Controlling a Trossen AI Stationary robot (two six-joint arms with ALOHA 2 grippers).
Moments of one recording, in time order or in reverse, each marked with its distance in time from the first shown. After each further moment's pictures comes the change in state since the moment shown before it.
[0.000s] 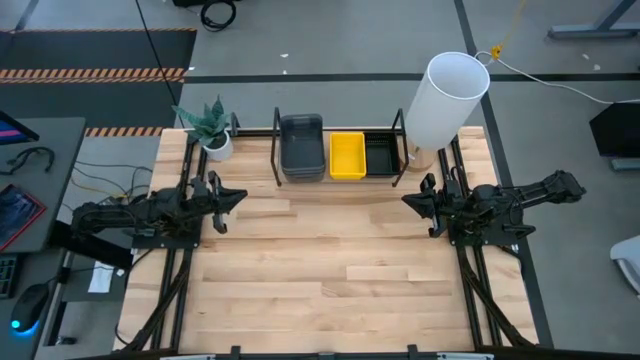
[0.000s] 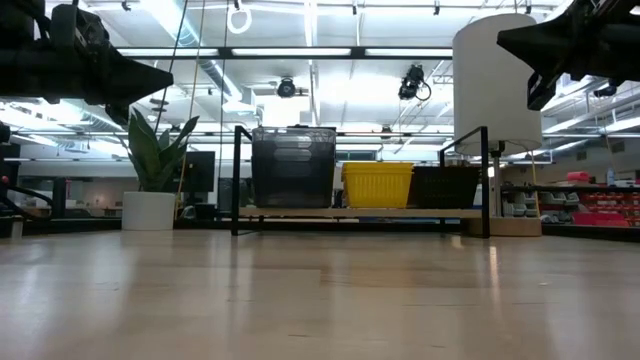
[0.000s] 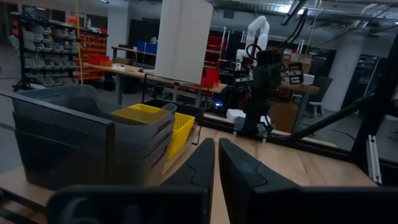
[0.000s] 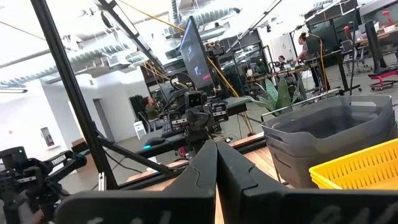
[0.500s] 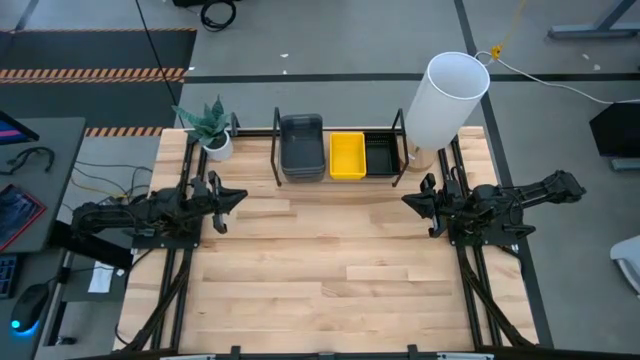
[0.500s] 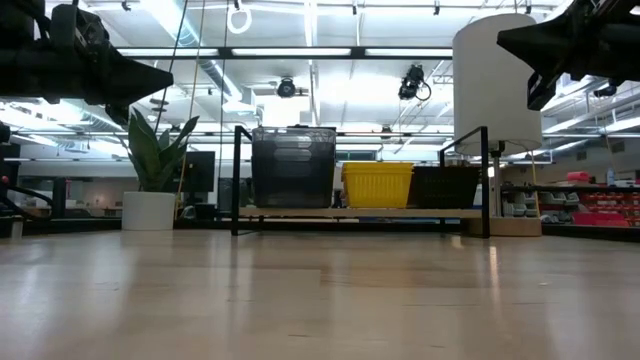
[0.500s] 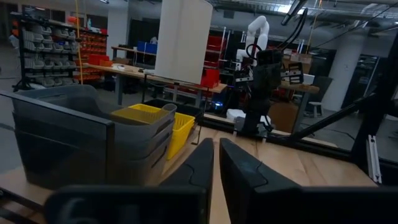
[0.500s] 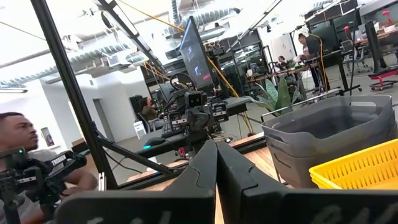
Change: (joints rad) left arm 0.000 0.000 0.000 0.000 0.000 0.000; right arm 0.000 0.000 0.000 0.000 0.000 0.000
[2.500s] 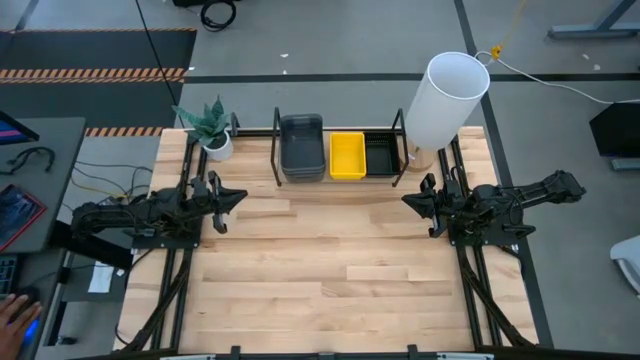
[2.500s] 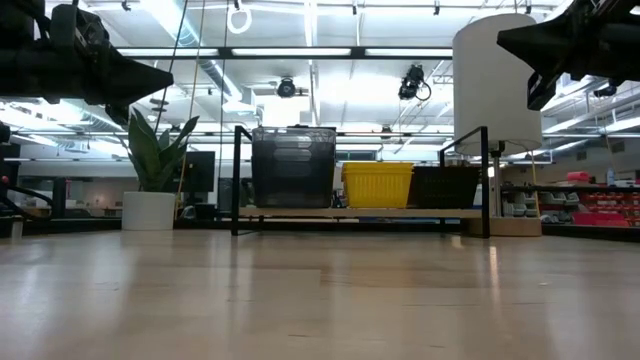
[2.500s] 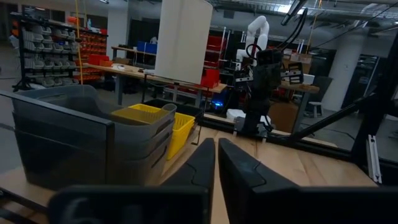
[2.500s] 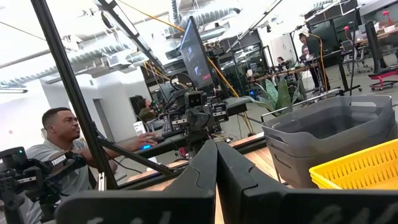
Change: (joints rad) left arm 0.000 0.000 -0.001 0.000 0.000 0.000; right arm 0.000 0.000 0.000 0.000 0.000 0.000
